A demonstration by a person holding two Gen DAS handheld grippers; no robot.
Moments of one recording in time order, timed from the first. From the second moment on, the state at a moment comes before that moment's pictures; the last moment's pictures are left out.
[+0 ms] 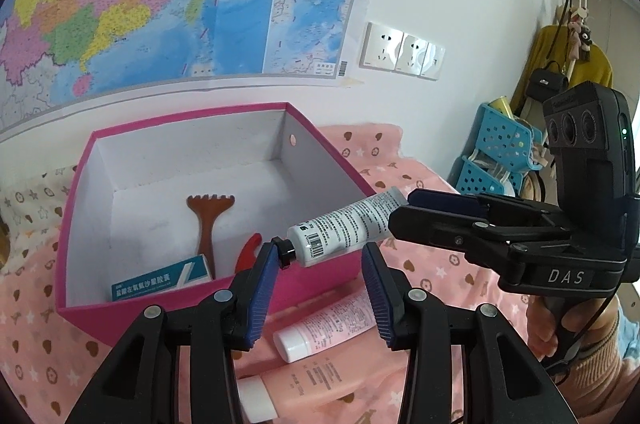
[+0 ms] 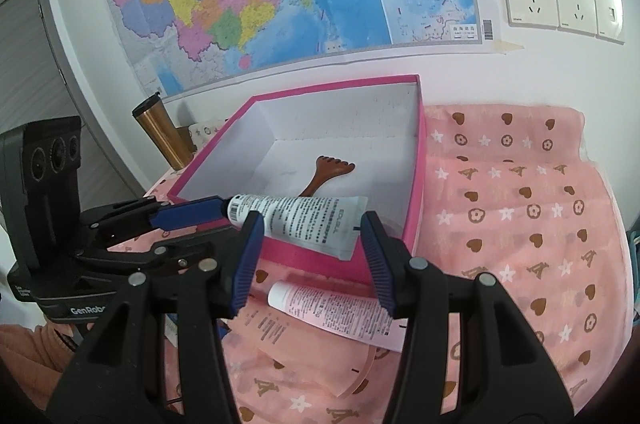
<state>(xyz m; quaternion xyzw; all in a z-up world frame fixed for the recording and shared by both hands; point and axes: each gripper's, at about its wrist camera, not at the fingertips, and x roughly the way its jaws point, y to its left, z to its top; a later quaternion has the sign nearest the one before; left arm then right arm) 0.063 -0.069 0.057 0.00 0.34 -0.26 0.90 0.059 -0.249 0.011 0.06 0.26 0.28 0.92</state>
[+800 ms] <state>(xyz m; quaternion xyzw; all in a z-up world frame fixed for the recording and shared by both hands) 0.096 -0.071 0.054 0.00 0.34 -0.24 0.91 0.090 -0.239 0.007 0.05 0.28 0.27 0.92</state>
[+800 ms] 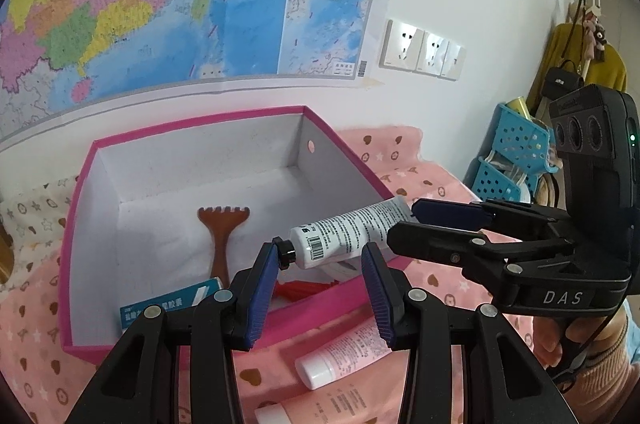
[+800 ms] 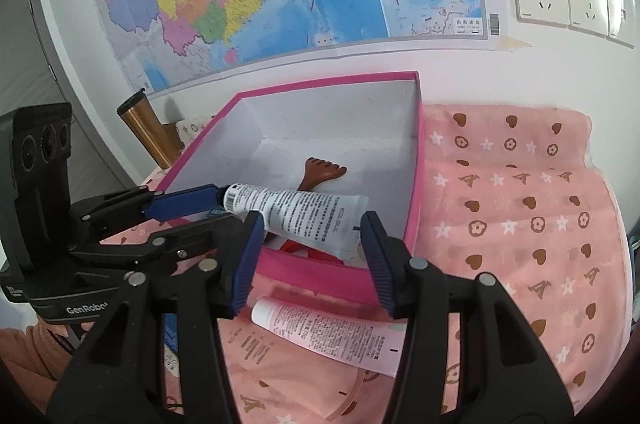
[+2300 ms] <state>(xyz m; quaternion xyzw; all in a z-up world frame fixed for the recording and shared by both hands) 0.084 -0.060 0.044 0.01 0.33 -0.23 0.92 0.083 -0.260 -0.010 0.08 0.28 0.25 0.92</state>
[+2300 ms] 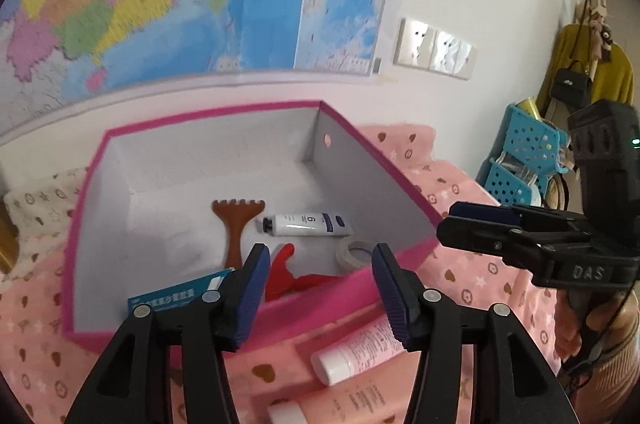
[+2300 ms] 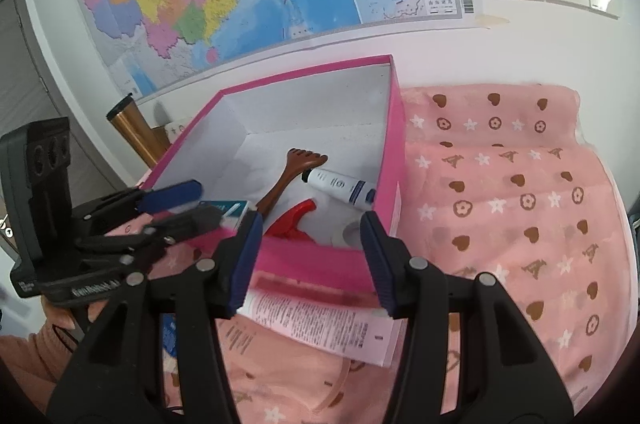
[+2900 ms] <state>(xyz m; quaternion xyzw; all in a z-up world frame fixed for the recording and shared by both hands) 0.041 -0.056 0.001 -0.01 0.37 -0.24 0.90 0.063 -0.294 -0.092 0.14 0.36 0.22 0.90</state>
